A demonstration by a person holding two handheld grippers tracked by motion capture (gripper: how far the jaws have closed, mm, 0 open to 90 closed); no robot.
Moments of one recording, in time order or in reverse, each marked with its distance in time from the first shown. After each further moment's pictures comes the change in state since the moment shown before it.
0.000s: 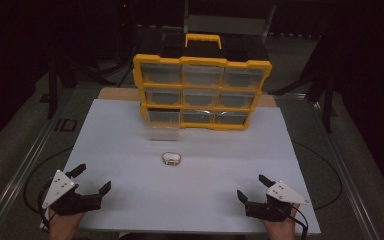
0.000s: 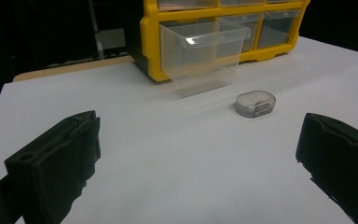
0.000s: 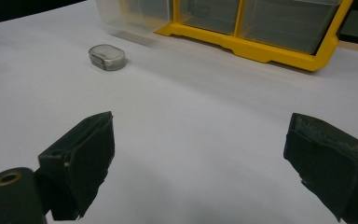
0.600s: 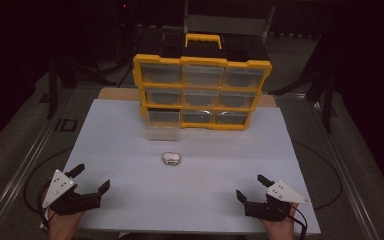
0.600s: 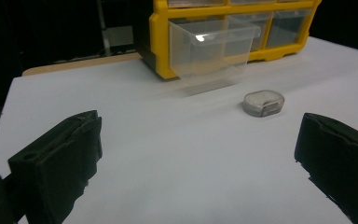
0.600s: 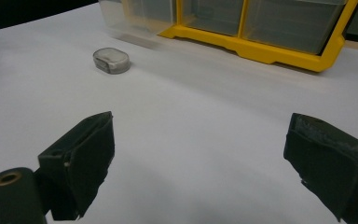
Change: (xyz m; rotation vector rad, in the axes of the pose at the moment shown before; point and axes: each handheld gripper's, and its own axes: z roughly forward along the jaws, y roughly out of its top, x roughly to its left) left arm 0.003 -0.002 0.000 0.002 0.021 -0.028; right arm 0.001 0.000 0.001 -0.010 0.014 0.010
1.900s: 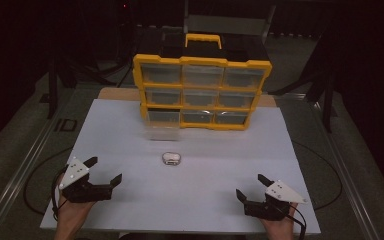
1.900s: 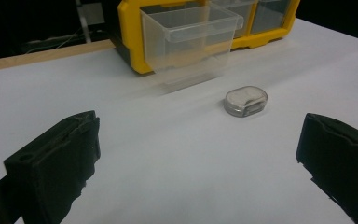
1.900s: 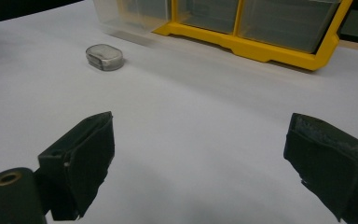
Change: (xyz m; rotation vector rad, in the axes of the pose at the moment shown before) left arm -0.013 0.029 0.030 0.114 -0.065 0.020; right arm -0.001 -0.002 0.003 0.009 -0.021 -0.009
